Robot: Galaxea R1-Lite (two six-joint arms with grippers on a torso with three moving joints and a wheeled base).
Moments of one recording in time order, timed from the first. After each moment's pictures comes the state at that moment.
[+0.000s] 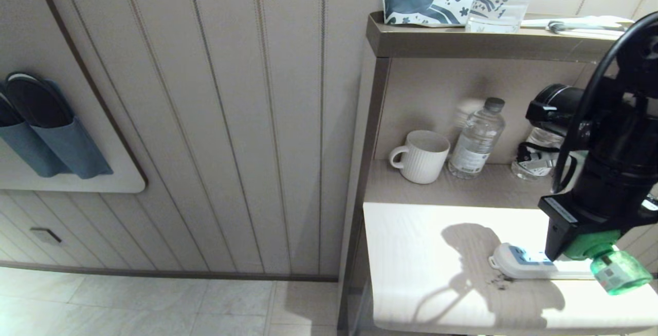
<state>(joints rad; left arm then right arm) 0.00 0.00 0.00 -0.11 -0.01 0.01 0.16 1.82 -1.81 1.52 -0.09 0.19</state>
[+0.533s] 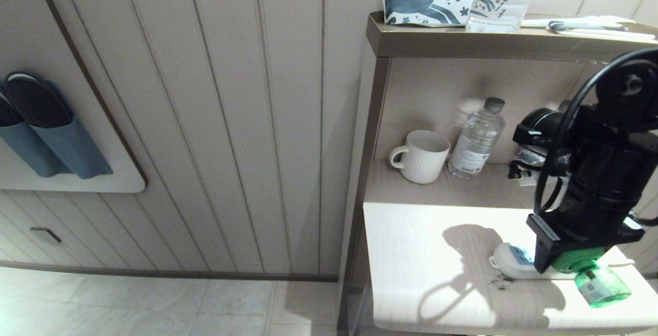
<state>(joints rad) 0.00 0.00 0.00 -0.11 -0.01 0.01 0.16 1.80 -1.61 1.34 -0.13 0.23</state>
